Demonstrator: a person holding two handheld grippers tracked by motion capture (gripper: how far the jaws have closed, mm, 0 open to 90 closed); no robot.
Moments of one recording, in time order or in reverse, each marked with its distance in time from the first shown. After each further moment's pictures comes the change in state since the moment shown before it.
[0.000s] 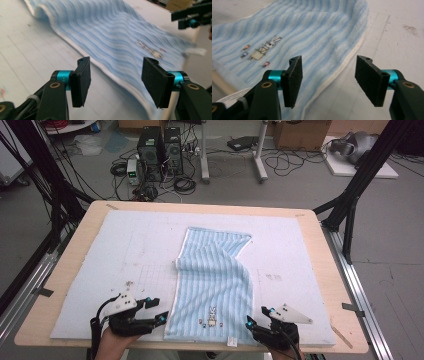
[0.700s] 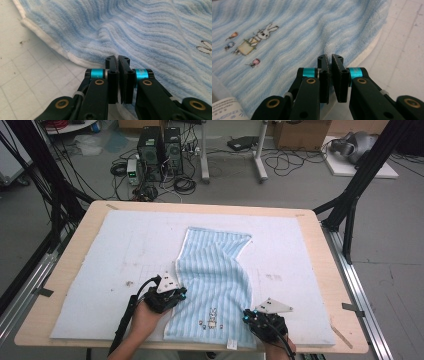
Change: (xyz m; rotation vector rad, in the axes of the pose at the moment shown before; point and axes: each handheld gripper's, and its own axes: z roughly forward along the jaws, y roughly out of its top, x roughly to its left) left arm 0.000 0.023 0.086 0.218 0.147 0.155; right arm 0.005 0.005 0.029 0.131 0.039 -0.065
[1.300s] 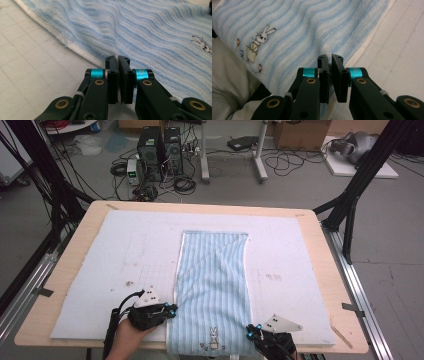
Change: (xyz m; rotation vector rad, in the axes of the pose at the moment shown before) left arm -0.008 -0.035 -0.041 -0.027 -0.151 -0.056; right arm 0.015 -0.025 -0.032 -0.002 0.052 -0.037
